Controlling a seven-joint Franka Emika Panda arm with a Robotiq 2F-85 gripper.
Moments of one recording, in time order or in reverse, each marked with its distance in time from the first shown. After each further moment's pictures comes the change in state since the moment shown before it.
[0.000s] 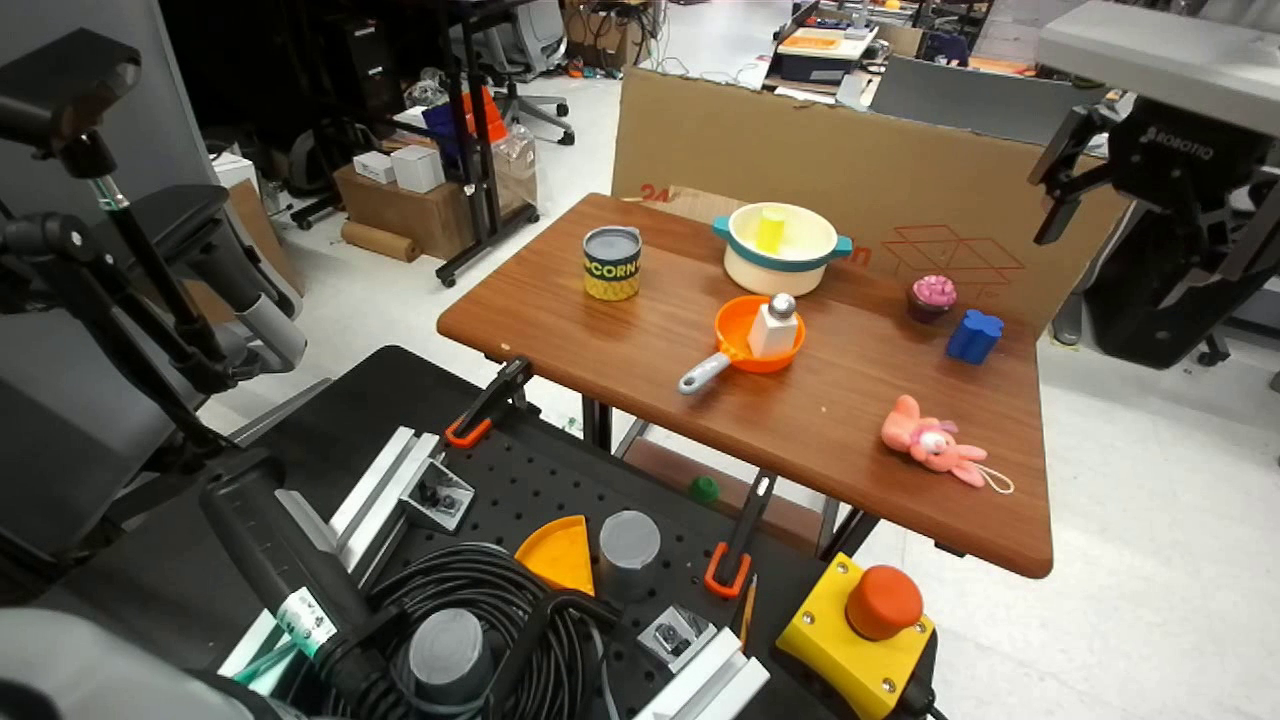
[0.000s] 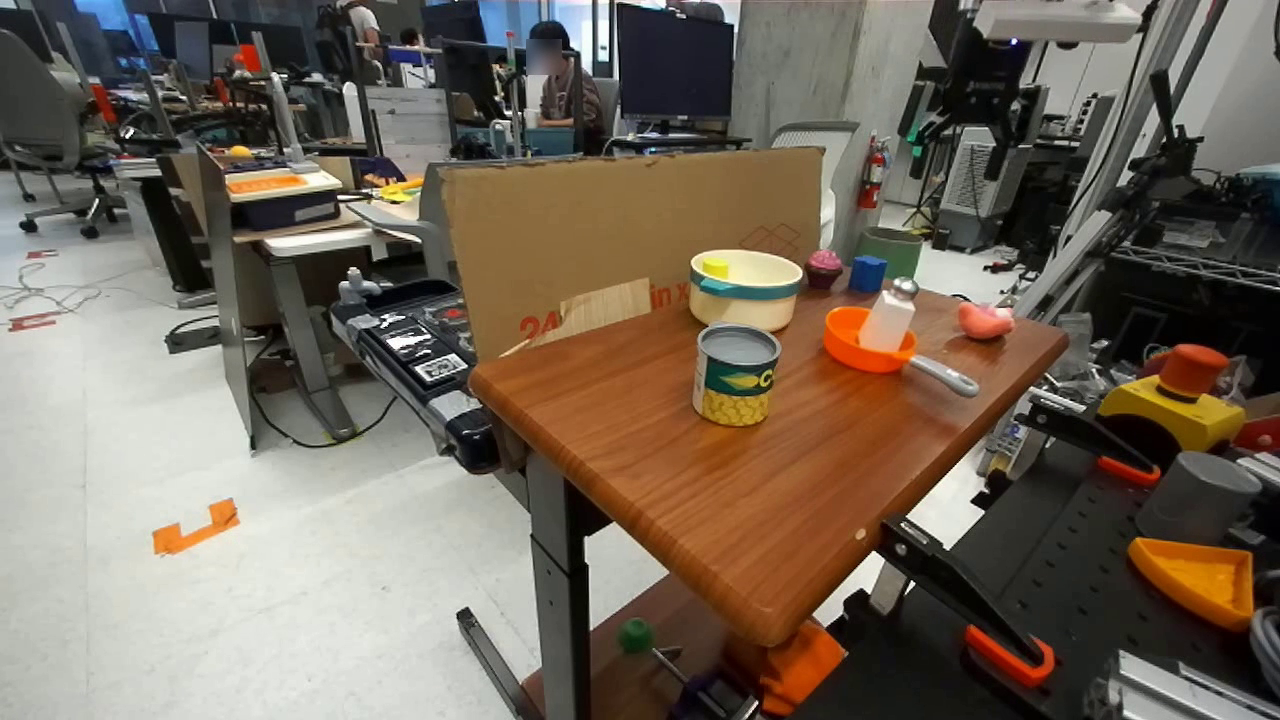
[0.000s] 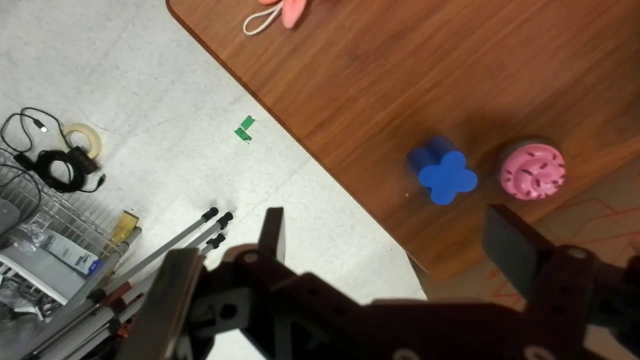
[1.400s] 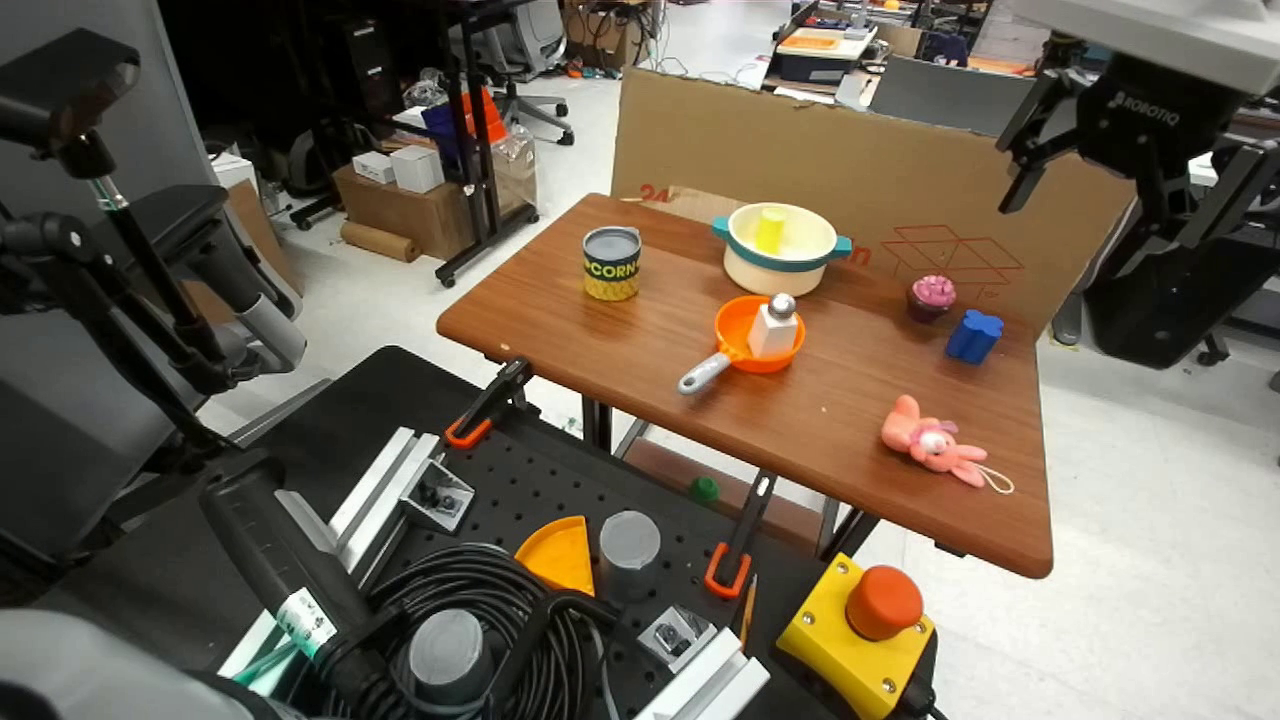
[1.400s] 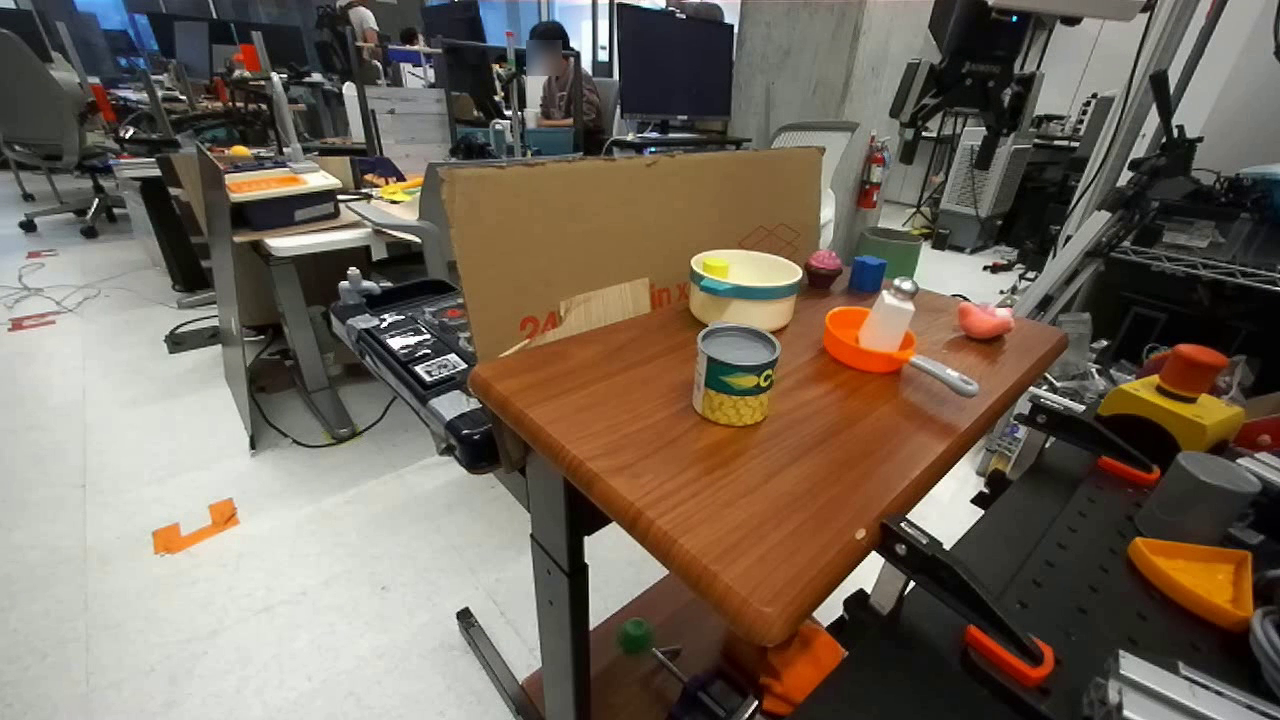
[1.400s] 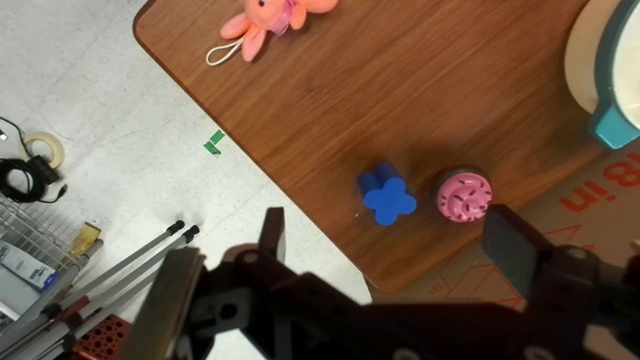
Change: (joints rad) arm -0.001 -0.055 0.036 -0.021 0.060 -0.052 -0.059
